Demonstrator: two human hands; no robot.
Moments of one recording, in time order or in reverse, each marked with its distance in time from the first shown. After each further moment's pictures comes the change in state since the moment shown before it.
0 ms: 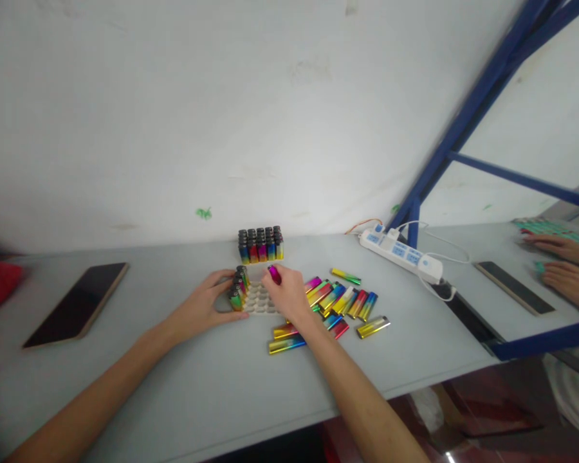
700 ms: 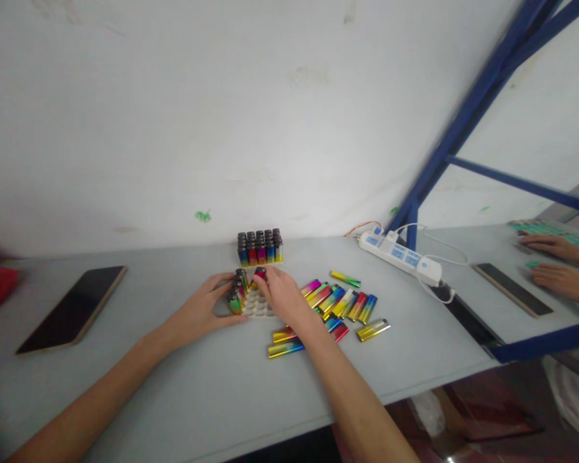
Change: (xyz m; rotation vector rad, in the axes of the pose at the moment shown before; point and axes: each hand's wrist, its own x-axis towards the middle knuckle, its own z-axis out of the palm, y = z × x) left_hand -0.002 -0.001 0.002 0.024 0.001 0.008; right_hand 0.009 0.015 0.005 -0.353 -0.173 -0.267
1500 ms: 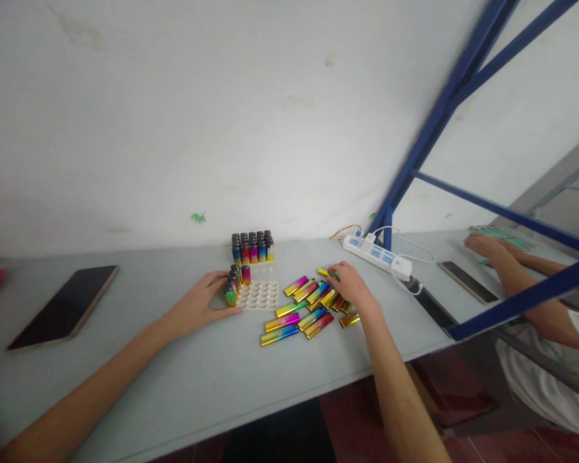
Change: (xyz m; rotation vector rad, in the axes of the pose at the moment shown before) left_hand 0.009 -0.003 0.003 -0.001 0.018 -0.002; right_hand -0.072 0.135 -0.133 -0.328 0.038 0.356
